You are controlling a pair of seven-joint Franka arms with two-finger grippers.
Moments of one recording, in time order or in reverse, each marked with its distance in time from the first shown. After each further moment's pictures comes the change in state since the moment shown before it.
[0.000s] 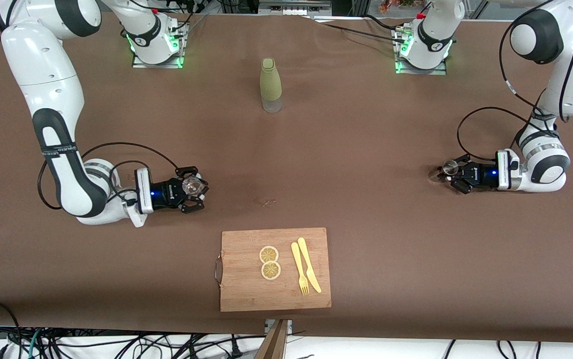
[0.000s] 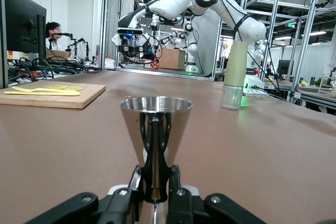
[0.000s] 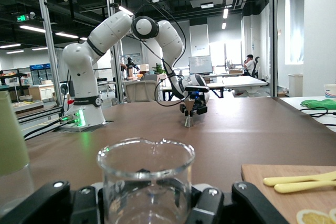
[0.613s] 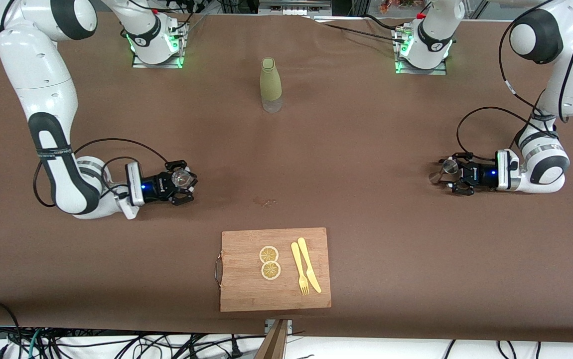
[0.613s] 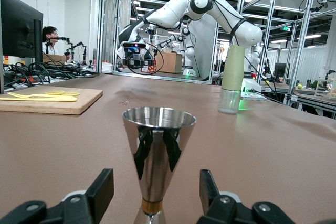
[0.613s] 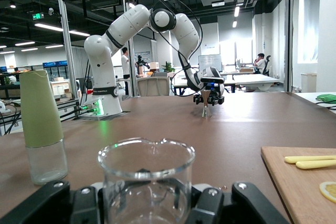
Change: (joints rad) left arm -0.002 -0.001 -0.004 0.005 0.000 -0.017 -0.001; right arm -0.015 0.011 -0.089 -0.074 -0.052 -0.107 -0.126
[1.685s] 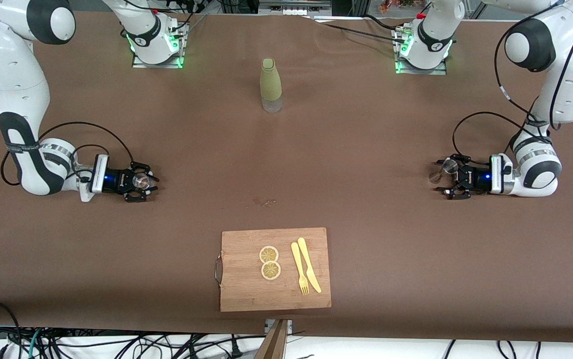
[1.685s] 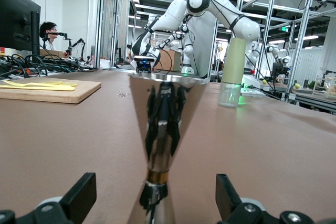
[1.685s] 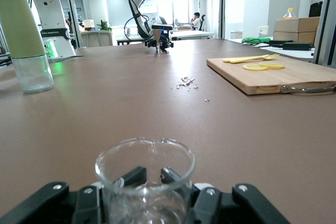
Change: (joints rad) left arm -0.005 0.062 -0.008 0.042 0.000 0.007 -0.004; right arm -0.142 0.002 -0.173 -0.194 -0.005 0.128 -0.229
